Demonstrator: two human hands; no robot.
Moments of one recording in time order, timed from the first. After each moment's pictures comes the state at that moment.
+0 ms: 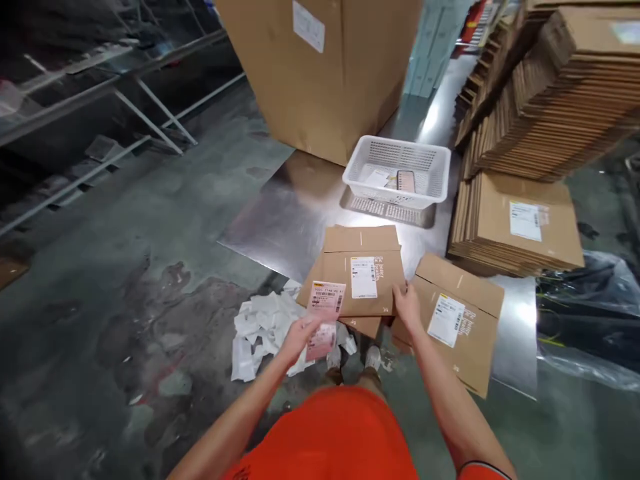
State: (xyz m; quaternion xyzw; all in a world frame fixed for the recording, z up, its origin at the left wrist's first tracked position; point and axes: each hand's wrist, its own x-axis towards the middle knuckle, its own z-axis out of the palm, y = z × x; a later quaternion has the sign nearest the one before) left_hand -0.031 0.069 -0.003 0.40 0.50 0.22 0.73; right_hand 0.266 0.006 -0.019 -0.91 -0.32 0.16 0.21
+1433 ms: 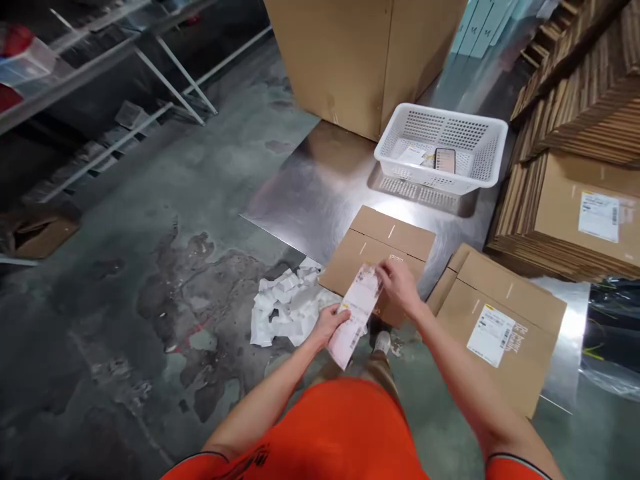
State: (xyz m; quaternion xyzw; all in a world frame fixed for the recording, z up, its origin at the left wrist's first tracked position) left_hand -0.024 0.056 -0.055 0.32 0.52 0.19 0.76; right_hand 0.194 0.076 0.012 -0.74 -0.63 0.19 0.16
